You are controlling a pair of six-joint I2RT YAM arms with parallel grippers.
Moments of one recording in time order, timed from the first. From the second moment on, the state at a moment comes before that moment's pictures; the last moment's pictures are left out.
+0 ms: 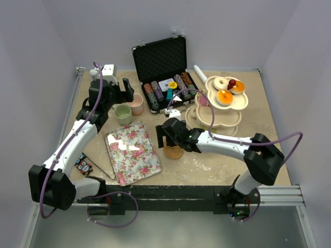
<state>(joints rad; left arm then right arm) -0.25 1.23 1.04 -0.12 -0.05 -0.23 0.98 1.54 0.97 -0.23 0.33 0.62</state>
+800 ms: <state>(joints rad) -0.25 1.25 1.04 -0.12 -0.05 -0.23 0.97 1.64 0.94 -0.32 0.36 0.63</state>
